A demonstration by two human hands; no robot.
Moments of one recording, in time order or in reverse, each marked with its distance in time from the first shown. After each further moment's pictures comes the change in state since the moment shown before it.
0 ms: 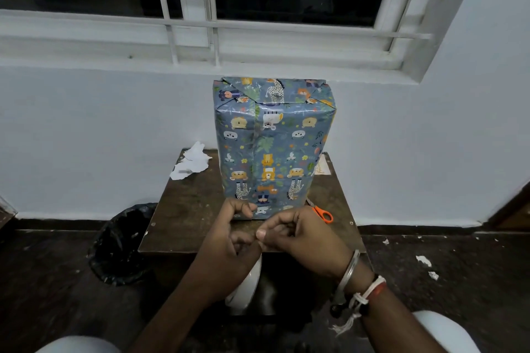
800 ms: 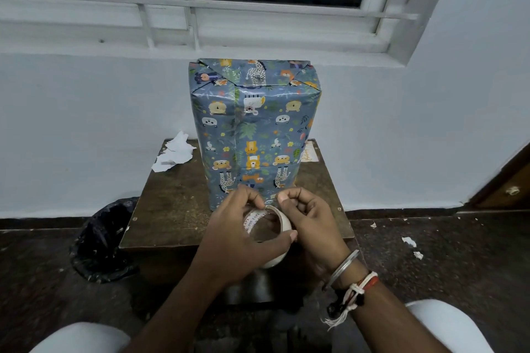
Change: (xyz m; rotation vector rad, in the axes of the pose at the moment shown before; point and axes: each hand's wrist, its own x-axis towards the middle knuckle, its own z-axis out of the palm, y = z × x) left_hand 0.013 0.005 0.027 0.407 0.061 0.231; right_hand -0.001 0.026 -0.003 0.434 0.459 0.030
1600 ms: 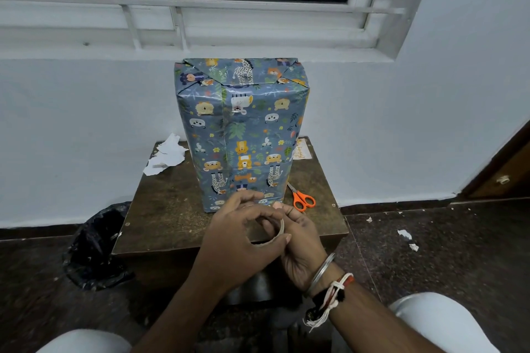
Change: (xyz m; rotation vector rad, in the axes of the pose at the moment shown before) left_hand -0.001 -0.004 0.009 0.123 -0.063 0.071; right_hand -0.007 0.022 0.017 0.626 0.146 0.344
